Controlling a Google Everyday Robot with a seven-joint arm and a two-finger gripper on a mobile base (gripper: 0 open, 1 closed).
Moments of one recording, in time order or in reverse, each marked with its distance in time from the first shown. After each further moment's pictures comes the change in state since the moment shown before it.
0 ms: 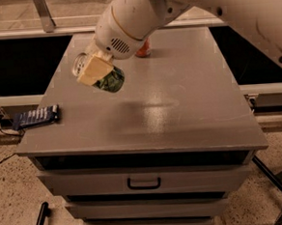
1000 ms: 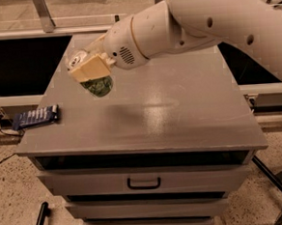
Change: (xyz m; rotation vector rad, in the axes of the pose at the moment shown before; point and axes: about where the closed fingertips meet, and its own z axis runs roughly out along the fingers) arm -0.010 -0.002 -0.004 0.039 -0.316 0.205
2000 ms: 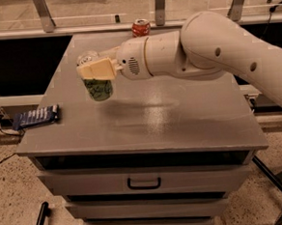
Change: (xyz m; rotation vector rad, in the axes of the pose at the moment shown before) arm 0.028 -0.030 0.007 0.070 -0.180 0.278
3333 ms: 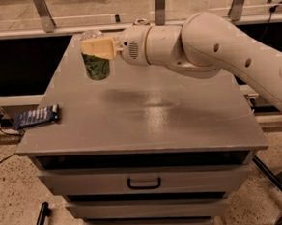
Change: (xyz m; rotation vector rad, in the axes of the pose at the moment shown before) arm -0.036 -0.047 0.003 0.078 -0.170 0.091
